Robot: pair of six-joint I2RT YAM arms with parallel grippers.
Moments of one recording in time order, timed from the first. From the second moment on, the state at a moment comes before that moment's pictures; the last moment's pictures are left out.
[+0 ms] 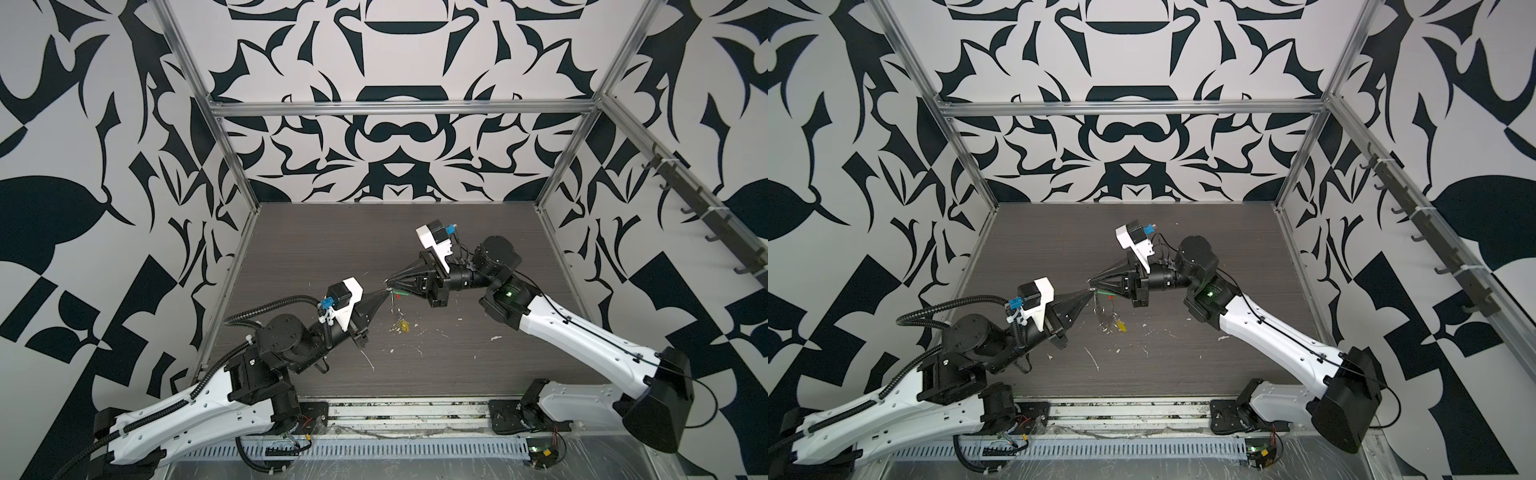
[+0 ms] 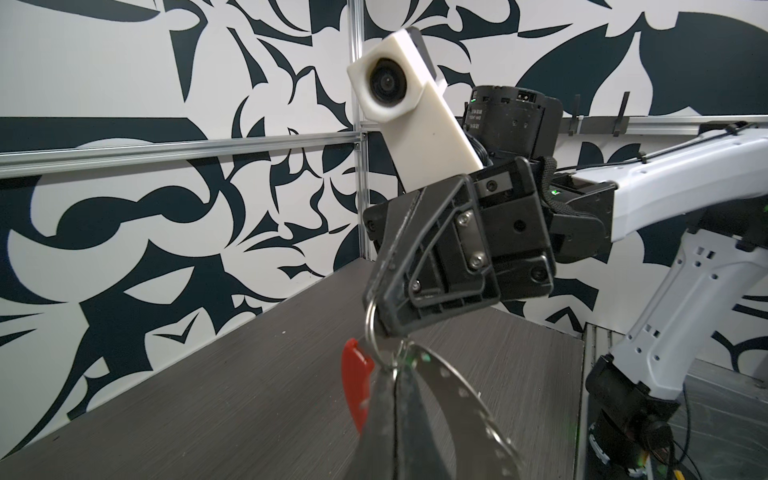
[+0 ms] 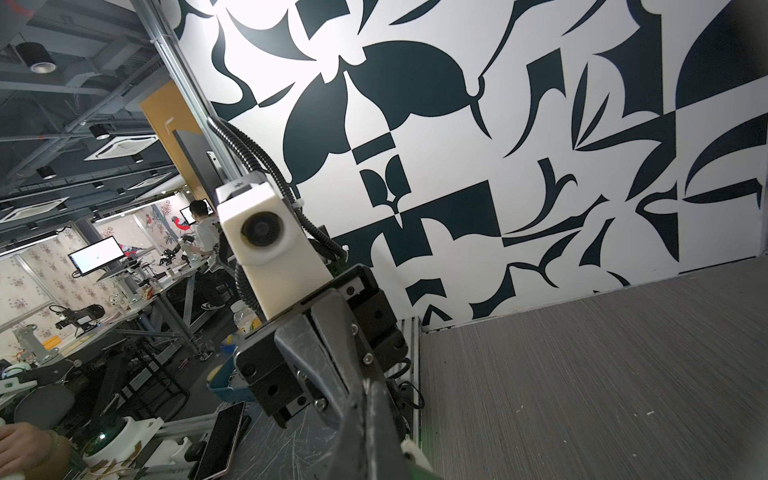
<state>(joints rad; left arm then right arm) -1.18 0.60 0.71 0.02 -0.19 0.02 0.77 1.23 1.02 0.41 -0.97 0.54</state>
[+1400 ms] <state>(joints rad) -1.17 0.63 0.75 -0.02 -0.17 -0.02 0.77 1.20 0.96 0.43 -0.95 0.55</state>
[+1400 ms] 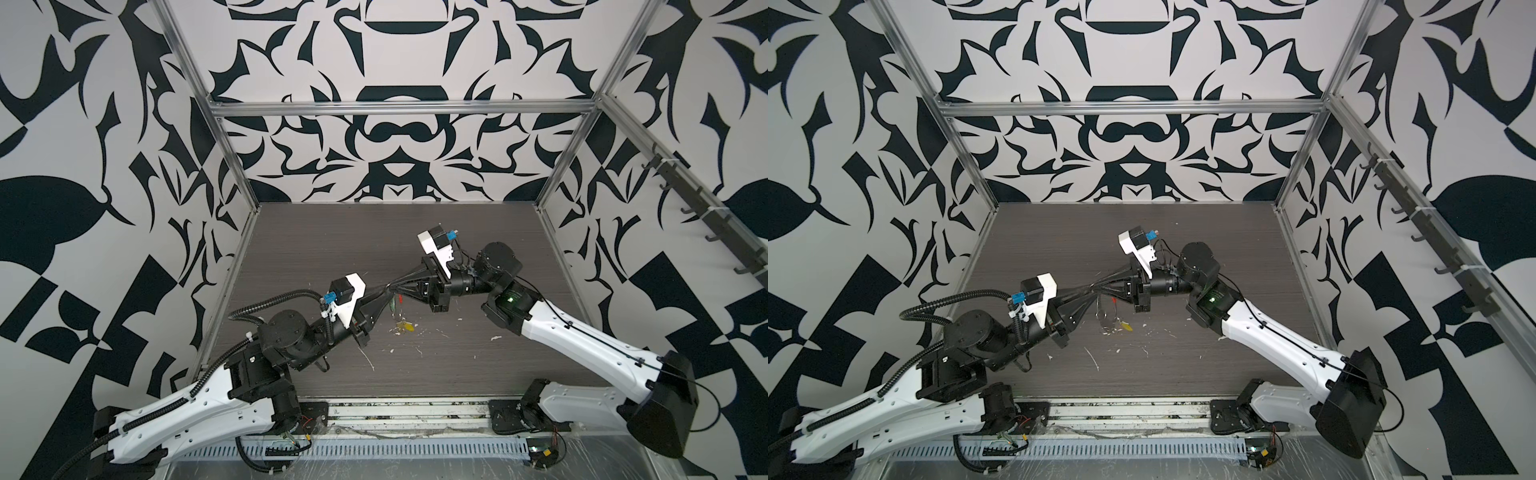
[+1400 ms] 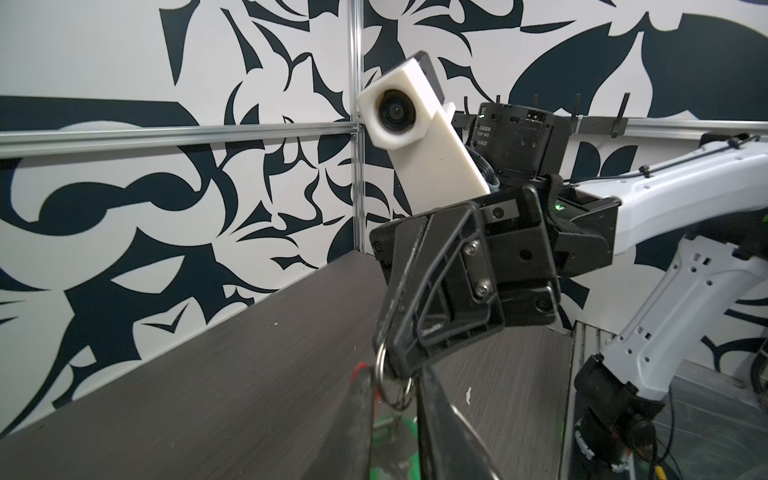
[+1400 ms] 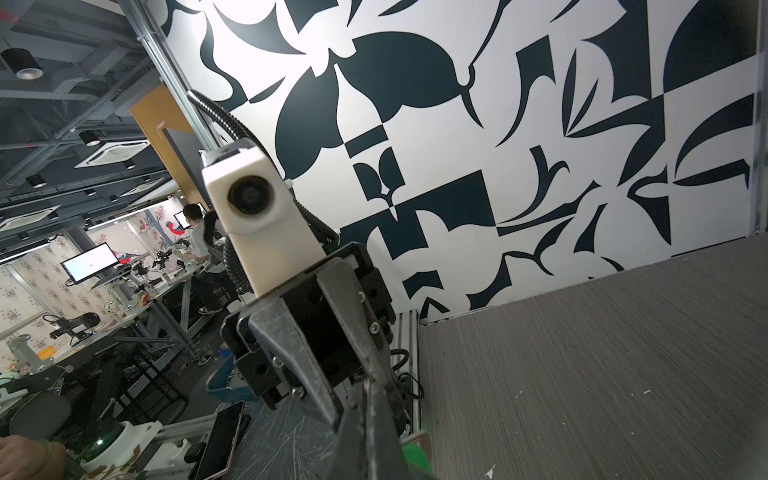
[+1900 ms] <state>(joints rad) -1.15 0.64 0.75 -0.01 -0.13 -0.05 0.77 1.20 0.96 0.50 -0.93 0.56</state>
